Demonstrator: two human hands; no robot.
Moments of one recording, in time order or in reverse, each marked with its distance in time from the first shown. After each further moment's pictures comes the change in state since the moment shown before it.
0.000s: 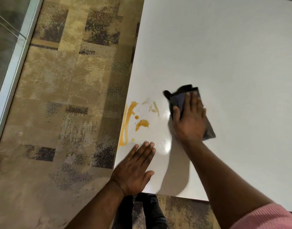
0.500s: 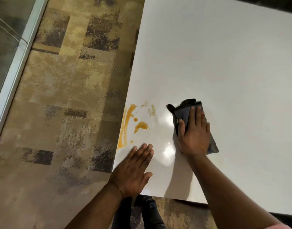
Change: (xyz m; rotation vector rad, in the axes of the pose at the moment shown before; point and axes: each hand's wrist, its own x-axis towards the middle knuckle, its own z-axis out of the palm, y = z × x) left_hand -0.002 0.000 0.004 -0.015 0.009 -0.015; right_hand -0.032 0.029 0.000 0.002 0.001 0.023
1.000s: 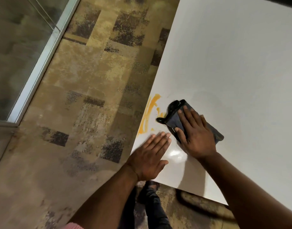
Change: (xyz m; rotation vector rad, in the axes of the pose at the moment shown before) left_hand -0.002 -0.002 0.001 -0.039 0.119 -0.021; right_hand -0.026 -0.015 0.012 -0.132 -0.120 -0.629
